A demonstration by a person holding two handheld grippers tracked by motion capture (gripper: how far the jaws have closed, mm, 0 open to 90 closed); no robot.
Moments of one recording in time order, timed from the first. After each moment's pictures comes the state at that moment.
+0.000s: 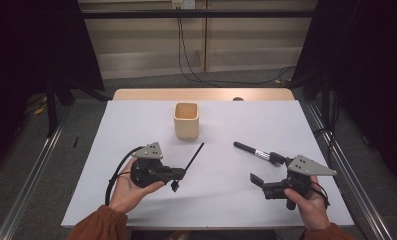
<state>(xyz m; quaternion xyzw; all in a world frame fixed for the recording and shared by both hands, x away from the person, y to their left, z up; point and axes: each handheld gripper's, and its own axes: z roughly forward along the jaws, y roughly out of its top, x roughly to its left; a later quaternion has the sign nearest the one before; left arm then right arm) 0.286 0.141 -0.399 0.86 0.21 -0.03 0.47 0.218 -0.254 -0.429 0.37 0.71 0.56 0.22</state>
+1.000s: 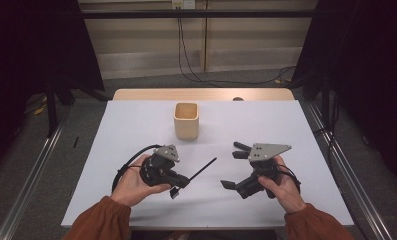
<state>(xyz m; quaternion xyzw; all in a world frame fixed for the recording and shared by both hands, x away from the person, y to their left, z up) 0.288 0.113 -0.384 0.93 0.15 -0.06 0.34 0.257 -0.186 -0.407 0.24 0.82 0.51 0.09</state>
